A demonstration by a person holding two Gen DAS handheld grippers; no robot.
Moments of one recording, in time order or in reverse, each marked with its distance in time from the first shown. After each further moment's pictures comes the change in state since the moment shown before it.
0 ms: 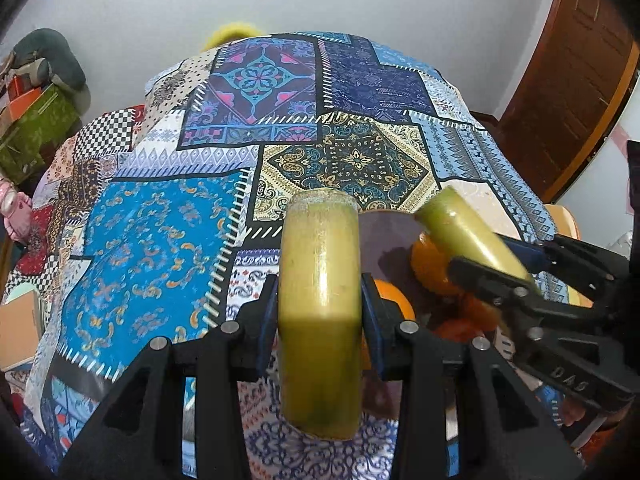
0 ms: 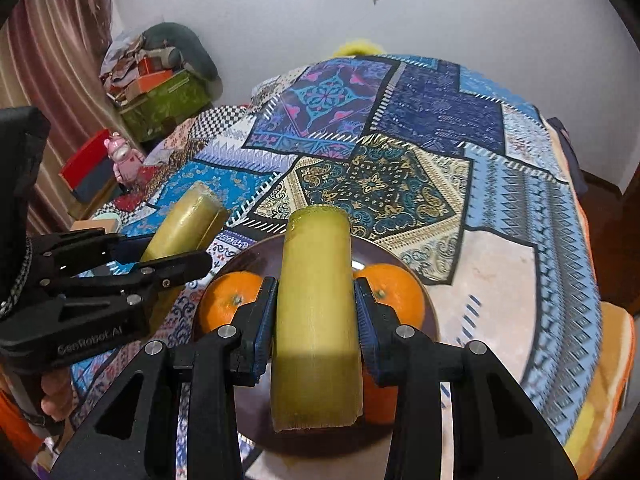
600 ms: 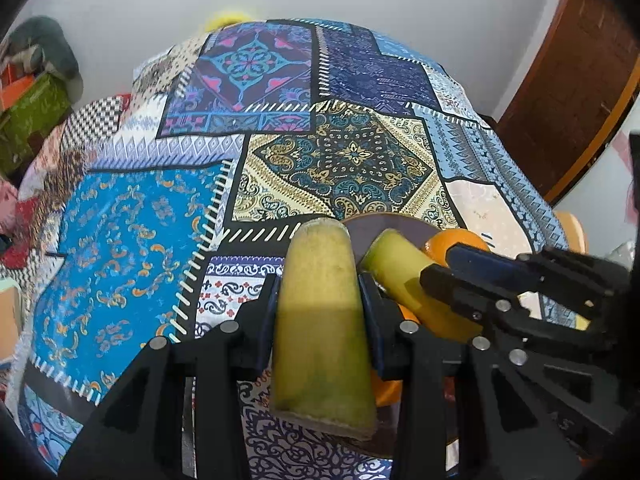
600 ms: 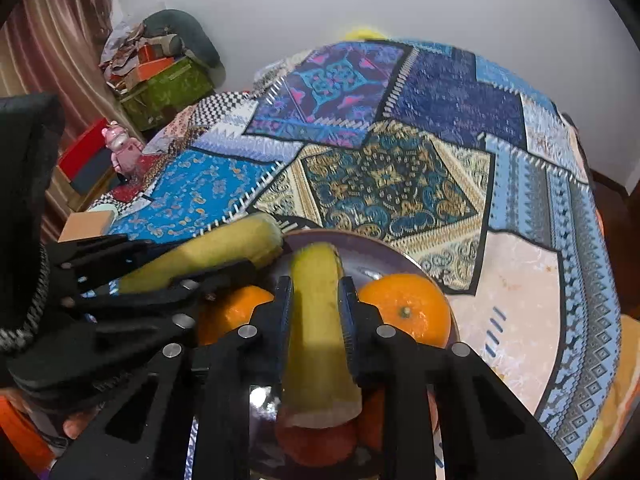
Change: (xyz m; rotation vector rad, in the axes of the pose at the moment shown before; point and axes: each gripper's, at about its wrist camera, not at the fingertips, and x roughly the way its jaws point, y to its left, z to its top) left arm 0.031 -0.006 0.004 -0.019 0.013 -0.030; right arm 0.018 0.005 0.007 -0.021 0.032 0.011
